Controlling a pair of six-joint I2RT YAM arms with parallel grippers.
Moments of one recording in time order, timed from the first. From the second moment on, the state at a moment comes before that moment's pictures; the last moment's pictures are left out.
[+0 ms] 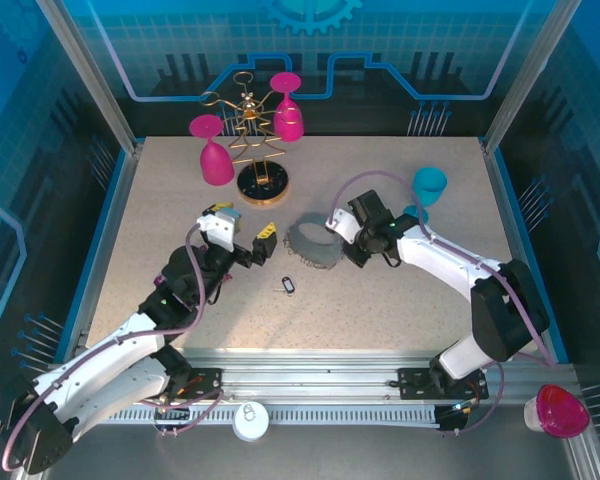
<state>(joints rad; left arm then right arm) -0.63 0.80 0.51 0.30 -0.22 -0.04 0.54 1.53 1.04 -0.58 0.03 -0.44</state>
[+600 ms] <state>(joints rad) -0.60 0.85 0.56 0.17 -0.20 -0.07 0.53 1.54 0.98 -0.75 0.35 -0.51</state>
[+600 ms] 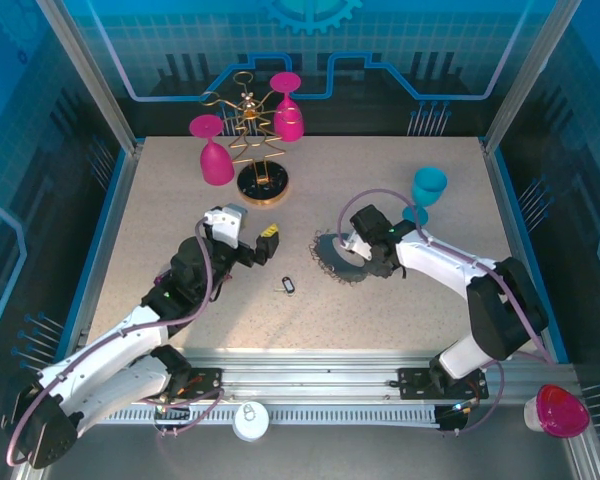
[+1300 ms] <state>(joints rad) -0.52 1.07 0.80 -0.08 -0.07 -0.27 0.47 1.37 0.96 -0.76 0.11 0.52</state>
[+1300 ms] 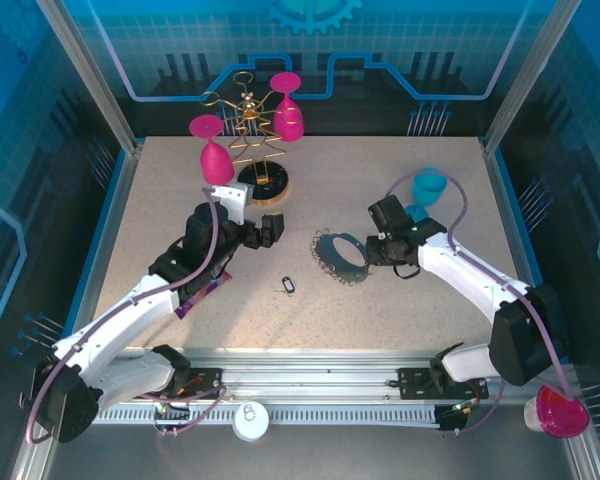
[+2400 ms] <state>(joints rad) -0.52 1.10 0.78 -0.03 -0.01 -0.24 0.44 1.54 0.82 -0.52 -0.03 1.09</state>
